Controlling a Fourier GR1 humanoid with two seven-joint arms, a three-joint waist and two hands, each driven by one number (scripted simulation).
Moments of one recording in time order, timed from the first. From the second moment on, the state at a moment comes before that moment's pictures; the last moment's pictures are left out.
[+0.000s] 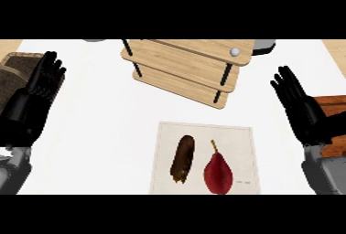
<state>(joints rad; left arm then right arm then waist) -0.24 0.62 -0.23 -1.65 0.38 0.31 0.00 -0.22 -0.39 0.11 -1.47 -0.37 -0.07 -0.02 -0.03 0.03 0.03</state>
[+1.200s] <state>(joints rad) -0.06 0.46 -0.25 -1.36 0.49 0.27 0.16 0.62 -0.59 0.09 -2.18 -0.03 -0.30 0.13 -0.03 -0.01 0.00</state>
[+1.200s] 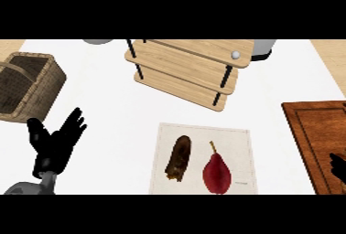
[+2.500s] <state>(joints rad) -0.12 0.41 -0.24 -1.32 0.43 0.22 0.18 0.02 -0.59 0.51 -2.22 0.45 -0.22 1.17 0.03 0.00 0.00</state>
